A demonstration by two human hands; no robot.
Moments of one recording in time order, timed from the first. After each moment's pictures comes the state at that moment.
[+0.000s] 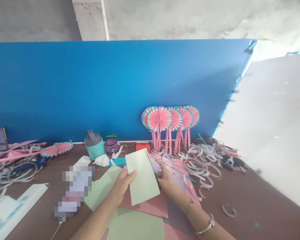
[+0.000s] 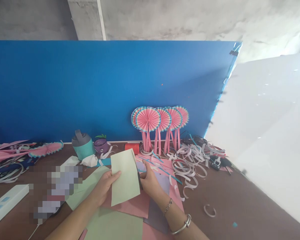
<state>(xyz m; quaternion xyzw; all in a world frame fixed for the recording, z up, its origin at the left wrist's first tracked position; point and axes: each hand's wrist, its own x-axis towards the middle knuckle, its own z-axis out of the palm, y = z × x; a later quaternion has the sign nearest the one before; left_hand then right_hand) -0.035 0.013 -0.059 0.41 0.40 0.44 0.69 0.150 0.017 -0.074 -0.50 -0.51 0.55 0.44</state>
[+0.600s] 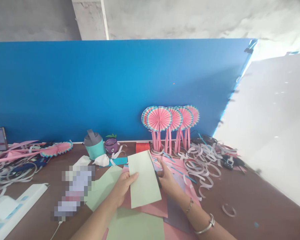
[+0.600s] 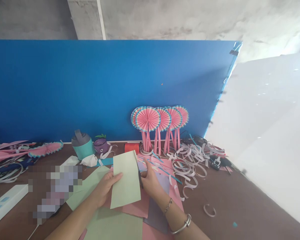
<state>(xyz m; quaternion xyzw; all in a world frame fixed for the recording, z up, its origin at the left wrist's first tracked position) -0.034 0.013 -0.061 0.42 0.39 0.41 0.71 0.150 0.013 -0.065 -0.49 -0.50 0.56 0.45</state>
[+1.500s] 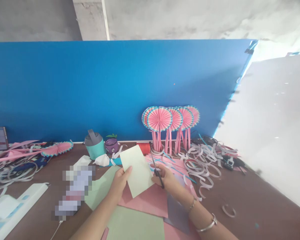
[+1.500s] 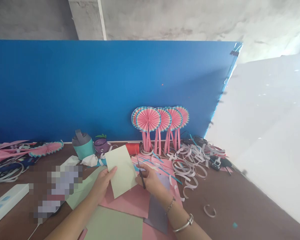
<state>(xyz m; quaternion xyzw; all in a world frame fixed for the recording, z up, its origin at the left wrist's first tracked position) -0.040 0.024 -0.072 0.39 0.46 0.52 0.61 0.161 0.015 -0.062 -0.46 -0.53 0.57 0.43</state>
